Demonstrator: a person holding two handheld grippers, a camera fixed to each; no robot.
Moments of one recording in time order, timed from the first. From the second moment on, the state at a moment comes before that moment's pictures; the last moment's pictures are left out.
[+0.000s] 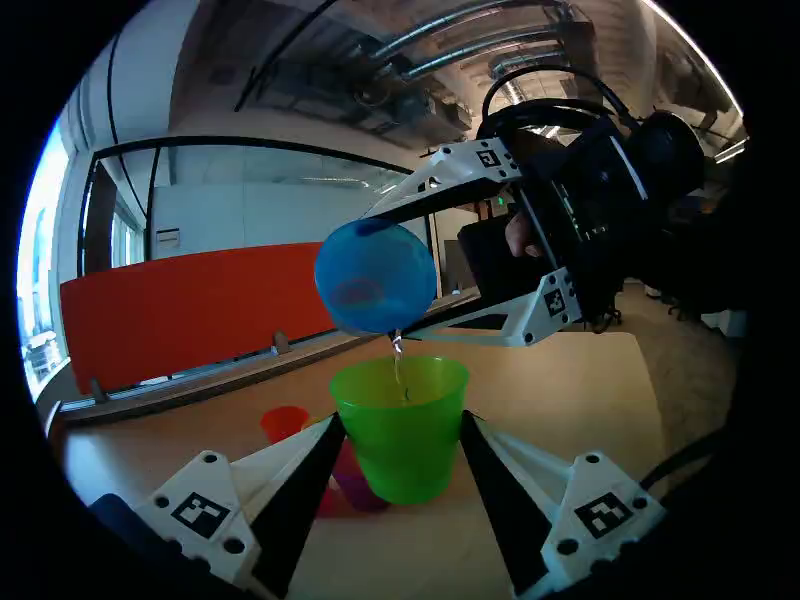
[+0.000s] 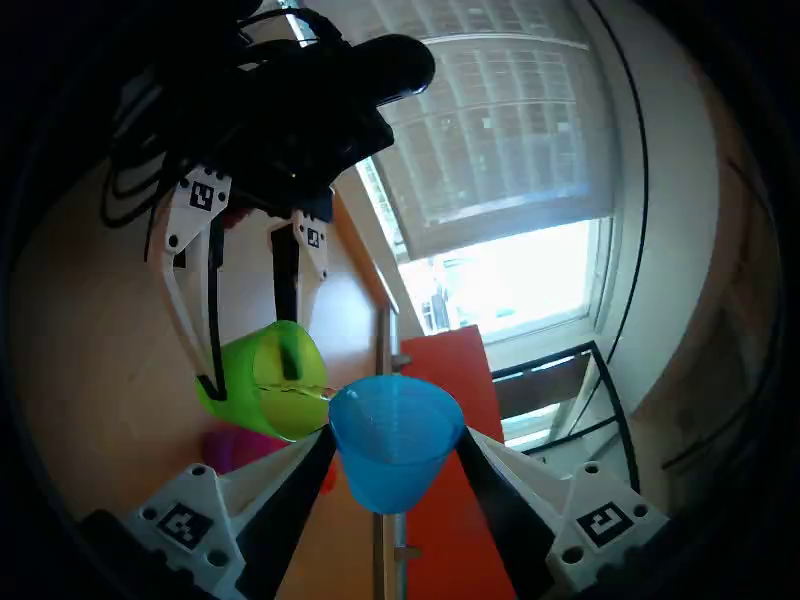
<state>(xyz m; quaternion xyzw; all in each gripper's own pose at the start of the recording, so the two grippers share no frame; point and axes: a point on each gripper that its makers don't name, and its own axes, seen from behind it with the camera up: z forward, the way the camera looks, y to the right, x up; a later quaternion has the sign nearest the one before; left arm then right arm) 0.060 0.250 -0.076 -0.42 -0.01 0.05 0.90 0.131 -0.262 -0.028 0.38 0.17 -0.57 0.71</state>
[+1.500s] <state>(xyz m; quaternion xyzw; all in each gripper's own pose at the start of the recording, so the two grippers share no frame) 0.056 0.253 -0.075 -0.43 -0.01 0.06 0.90 0.129 -0.264 -0.039 0.36 0.18 -0.62 0.68</state>
